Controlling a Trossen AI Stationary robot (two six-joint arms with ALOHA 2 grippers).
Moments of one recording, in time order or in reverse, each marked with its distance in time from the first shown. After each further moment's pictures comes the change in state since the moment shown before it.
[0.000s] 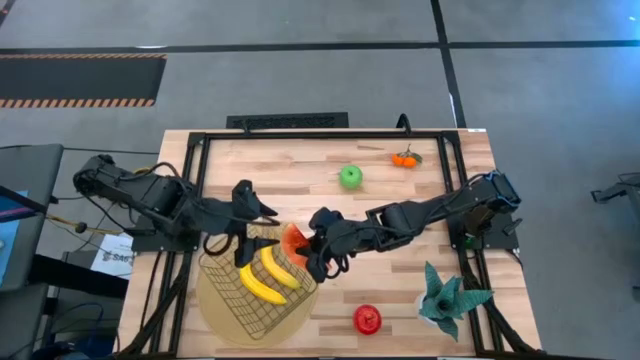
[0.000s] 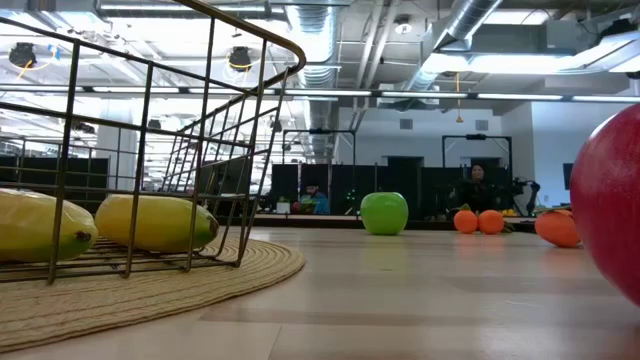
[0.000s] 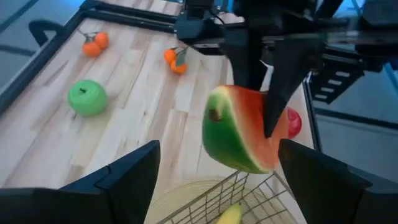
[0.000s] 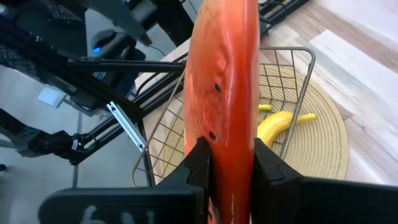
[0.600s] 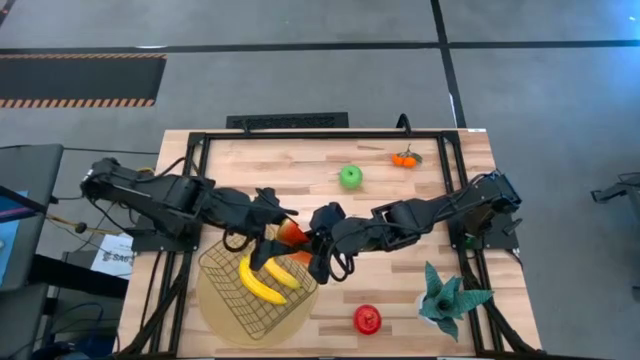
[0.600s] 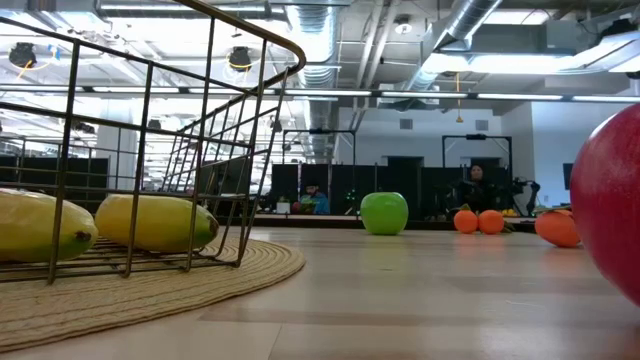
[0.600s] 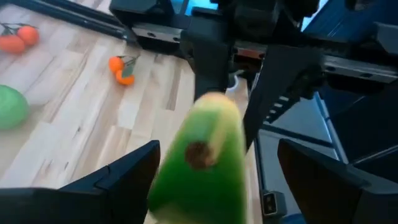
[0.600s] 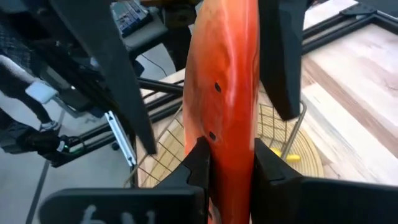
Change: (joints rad) left arm 0.090 0.079 0.000 0.226 0.245 -0.048; right arm 0.014 0.000 0.094 -0.025 0.085 -0.191
